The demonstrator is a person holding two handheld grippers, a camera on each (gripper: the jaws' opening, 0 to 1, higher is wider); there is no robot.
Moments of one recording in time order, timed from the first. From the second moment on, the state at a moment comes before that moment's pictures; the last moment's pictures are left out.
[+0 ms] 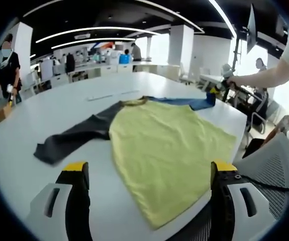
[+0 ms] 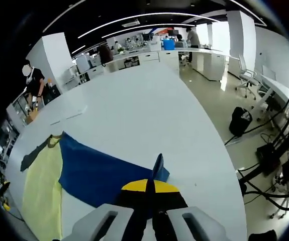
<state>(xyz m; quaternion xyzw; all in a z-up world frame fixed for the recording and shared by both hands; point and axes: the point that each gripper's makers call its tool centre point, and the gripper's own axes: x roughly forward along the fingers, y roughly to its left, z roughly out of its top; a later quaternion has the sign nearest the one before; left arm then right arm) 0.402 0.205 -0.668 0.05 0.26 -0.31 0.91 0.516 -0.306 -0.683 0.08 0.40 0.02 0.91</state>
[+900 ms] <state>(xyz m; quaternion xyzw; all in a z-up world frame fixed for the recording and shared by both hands) 0.396 0.209 -0.665 0.05 0.26 -0.32 0.91 0.588 -0.268 -0.670 0.04 0.41 0.11 0.91</state>
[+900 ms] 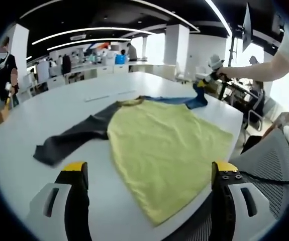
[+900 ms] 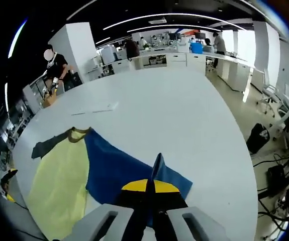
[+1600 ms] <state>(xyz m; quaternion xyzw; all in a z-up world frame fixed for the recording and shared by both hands) 0.394 0.214 -0.665 0.05 0.25 -0.32 0.91 0.591 -0.214 -0.661 0.03 0.40 0.15 0.91</state>
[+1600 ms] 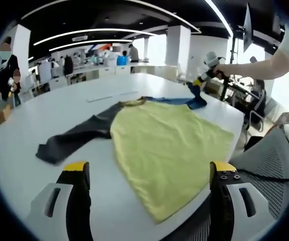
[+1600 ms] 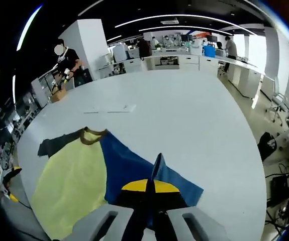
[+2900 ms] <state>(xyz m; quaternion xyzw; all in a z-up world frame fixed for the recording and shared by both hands) 0.395 0.209 -0.669 0.06 0.26 -0.33 0.90 0.600 -0.113 -0.648 0.02 0.39 0.22 0.89</state>
